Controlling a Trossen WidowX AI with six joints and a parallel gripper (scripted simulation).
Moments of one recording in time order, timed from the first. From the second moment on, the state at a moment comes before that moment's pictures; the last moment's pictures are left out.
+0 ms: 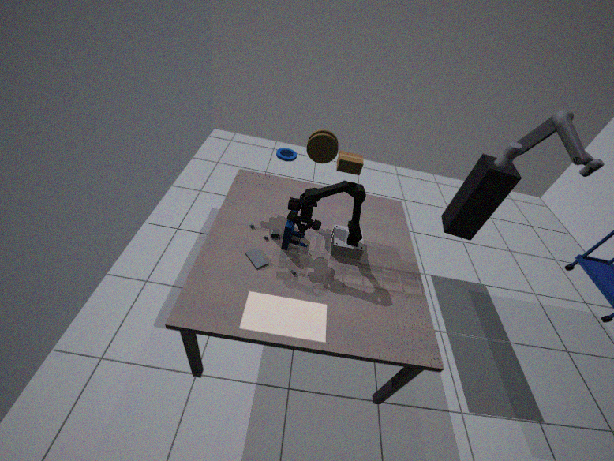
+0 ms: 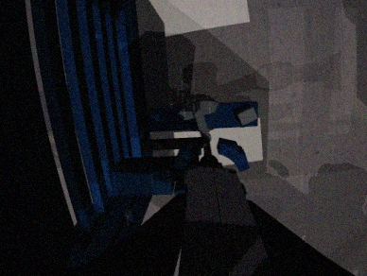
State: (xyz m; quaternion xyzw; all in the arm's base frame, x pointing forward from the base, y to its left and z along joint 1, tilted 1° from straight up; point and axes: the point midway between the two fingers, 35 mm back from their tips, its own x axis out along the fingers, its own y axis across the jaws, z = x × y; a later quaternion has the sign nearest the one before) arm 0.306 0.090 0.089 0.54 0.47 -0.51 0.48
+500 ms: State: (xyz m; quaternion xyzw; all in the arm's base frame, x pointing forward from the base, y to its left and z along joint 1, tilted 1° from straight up) arm 0.304 0.089 0.088 0.51 0.50 -0.48 0.51
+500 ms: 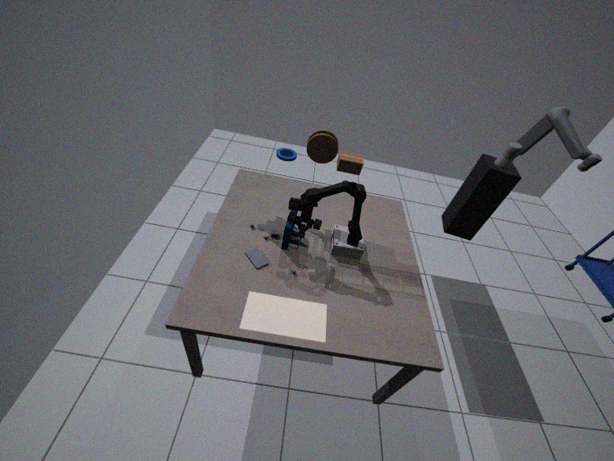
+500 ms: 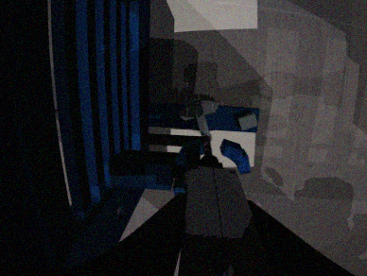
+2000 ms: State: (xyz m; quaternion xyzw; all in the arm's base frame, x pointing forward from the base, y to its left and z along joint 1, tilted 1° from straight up) arm 0.246 0.031 0.085 0.26 0.65 -0.26 0.66
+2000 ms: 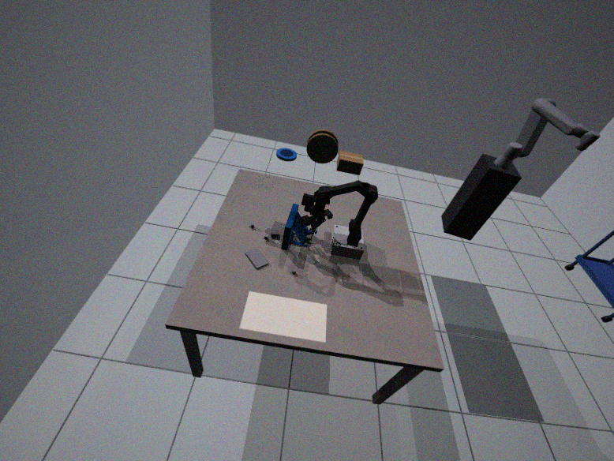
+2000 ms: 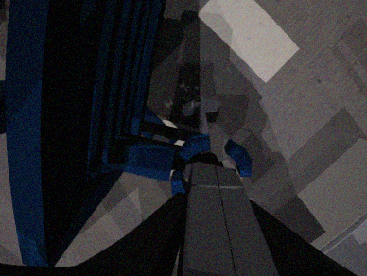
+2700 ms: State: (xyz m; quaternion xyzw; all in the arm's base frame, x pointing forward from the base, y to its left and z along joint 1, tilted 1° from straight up) arm 0.232 -0.007 0.085 0.16 0.68 -0.17 0.70
